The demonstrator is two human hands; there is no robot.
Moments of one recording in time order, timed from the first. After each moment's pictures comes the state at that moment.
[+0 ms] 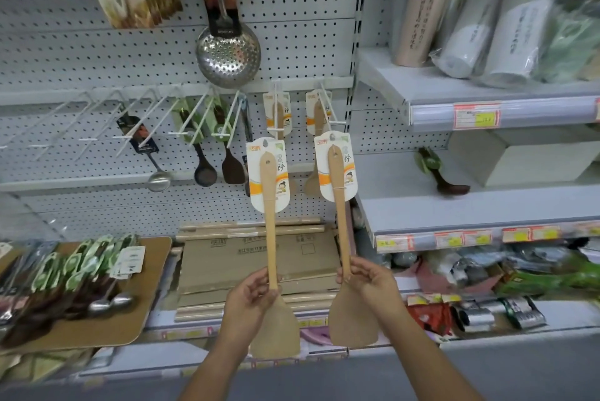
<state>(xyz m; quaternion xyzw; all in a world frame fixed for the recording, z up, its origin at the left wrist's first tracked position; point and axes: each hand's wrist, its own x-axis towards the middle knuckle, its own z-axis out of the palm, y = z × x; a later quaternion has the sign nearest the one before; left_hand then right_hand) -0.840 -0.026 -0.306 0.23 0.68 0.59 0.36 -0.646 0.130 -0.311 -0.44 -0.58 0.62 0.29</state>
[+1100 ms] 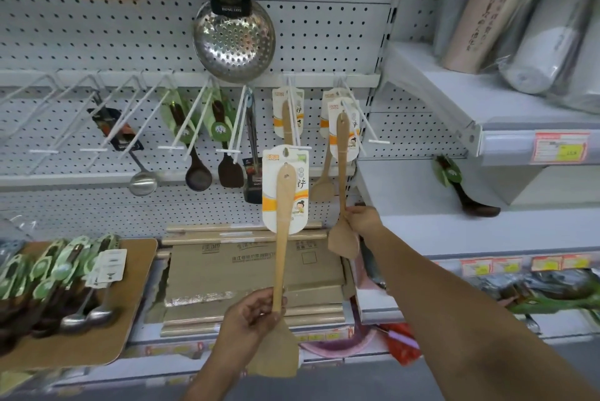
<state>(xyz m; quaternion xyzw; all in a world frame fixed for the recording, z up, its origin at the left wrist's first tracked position) -0.906 0.009 -0.337 0.28 0.64 0.59 0.41 -0.791 0.308 -0.303 -0.60 -0.60 0.51 0.14</state>
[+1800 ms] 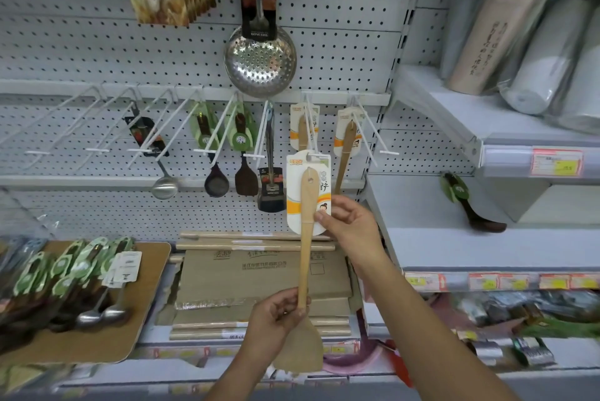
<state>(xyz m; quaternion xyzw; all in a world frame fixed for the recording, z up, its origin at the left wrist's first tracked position) -0.883 0.018 -0.325 0.28 0.64 0.59 0.41 -0.798 0.175 -0.193 -0.34 -0.60 0.65 0.33</state>
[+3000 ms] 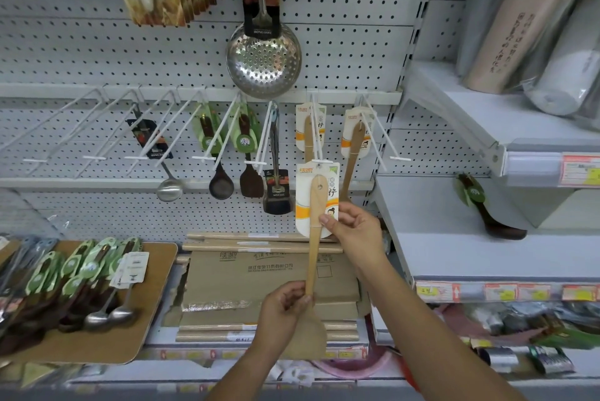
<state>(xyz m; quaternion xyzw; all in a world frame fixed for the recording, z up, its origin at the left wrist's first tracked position) -0.900 0.055 -0.353 0.30 0.65 0.60 0.37 -0.815 0.198 -0.216 -0.36 -0.57 0.65 0.35</state>
